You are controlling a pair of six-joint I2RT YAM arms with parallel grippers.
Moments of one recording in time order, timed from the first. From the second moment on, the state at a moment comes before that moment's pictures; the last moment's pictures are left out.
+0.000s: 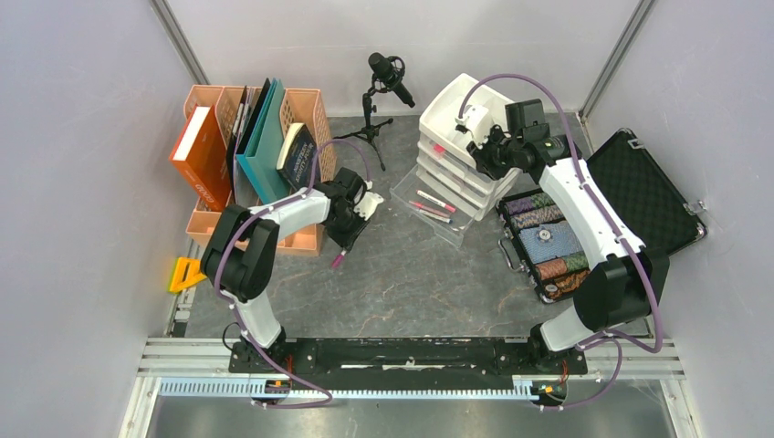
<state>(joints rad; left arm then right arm) -0.48 1.78 1.11 -0.66 0.12 0.27 0.24 1.54 1.48 -0.74 -0.27 -0.61</state>
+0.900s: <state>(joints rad) -0.60 1.78 1.53 -0.77 0.07 0.48 0.23 1.51 1.61 -0.83 -0.28 -0.60</state>
